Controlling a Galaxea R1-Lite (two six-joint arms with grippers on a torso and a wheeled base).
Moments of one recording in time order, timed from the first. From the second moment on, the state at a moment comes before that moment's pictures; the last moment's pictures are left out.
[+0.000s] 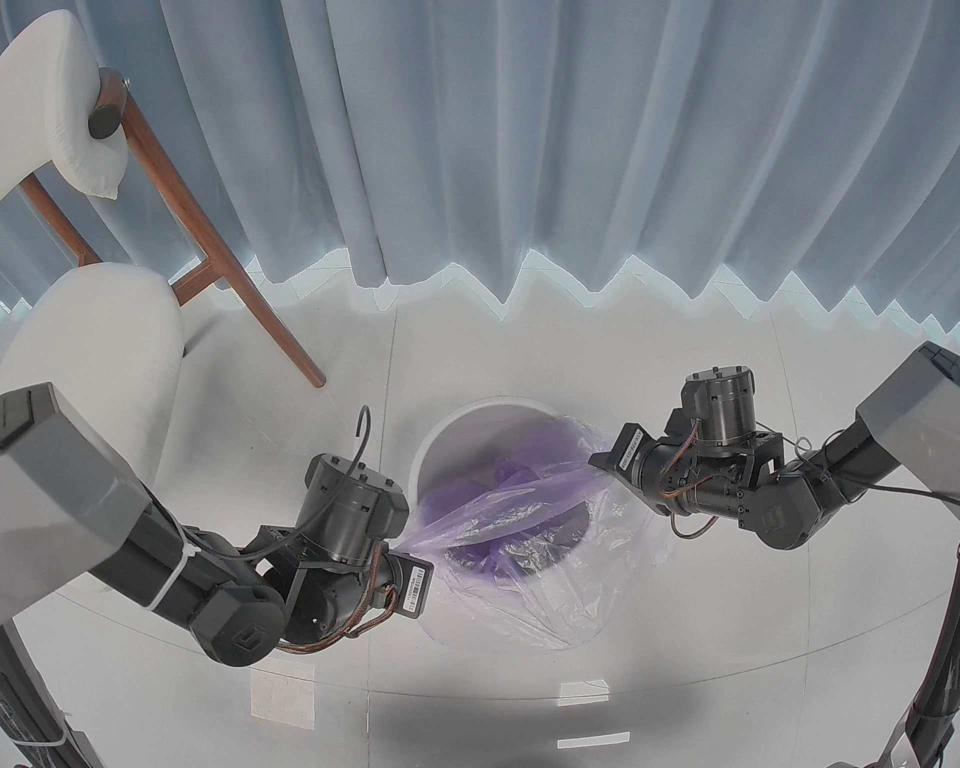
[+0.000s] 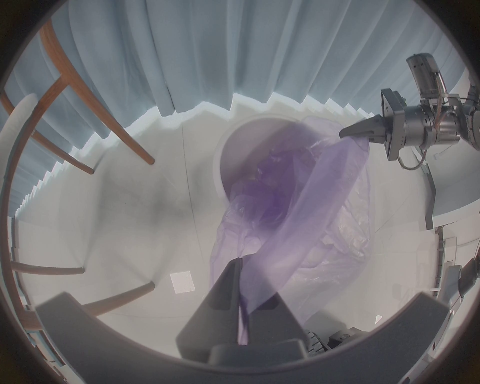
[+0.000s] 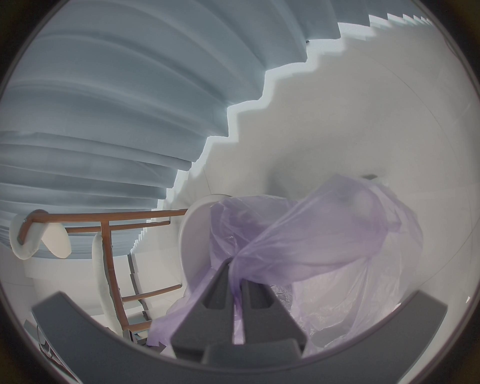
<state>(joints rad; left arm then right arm) -0.65 1.96 -0.76 -0.48 0.30 -0.16 0.46 2.10 -1.02 -0.59 0.14 0.84</state>
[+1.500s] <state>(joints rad) -0.64 2.04 -0.85 -0.50 0.32 -0.17 0.43 2.14 -1.08 -0.73 0.12 0.64</state>
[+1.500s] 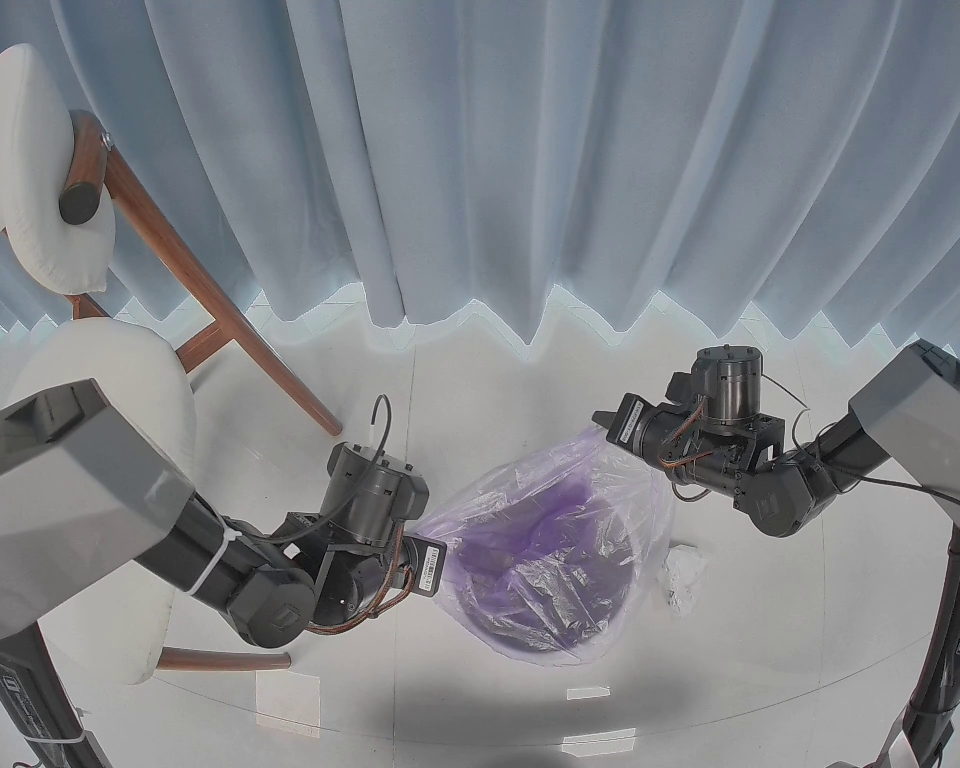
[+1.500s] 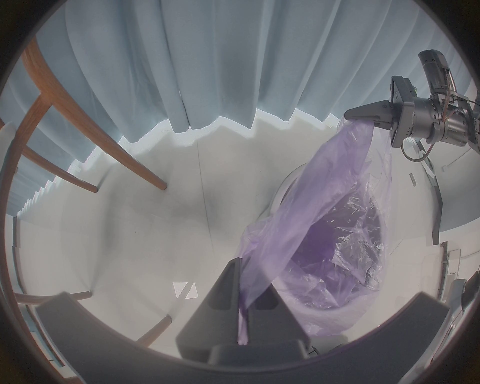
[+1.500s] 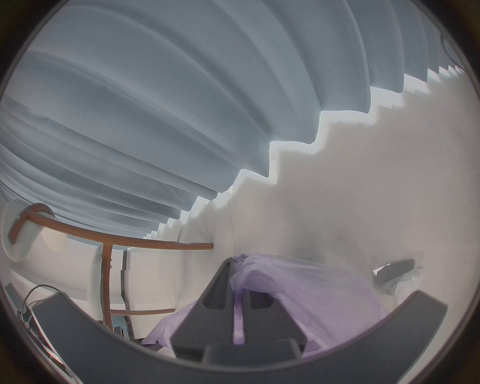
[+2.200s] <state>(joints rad) -0.60 2.09 -0.90 -0.51 0.32 -0.20 0.45 2.16 -1.04 -0.81 0.24 0.53</state>
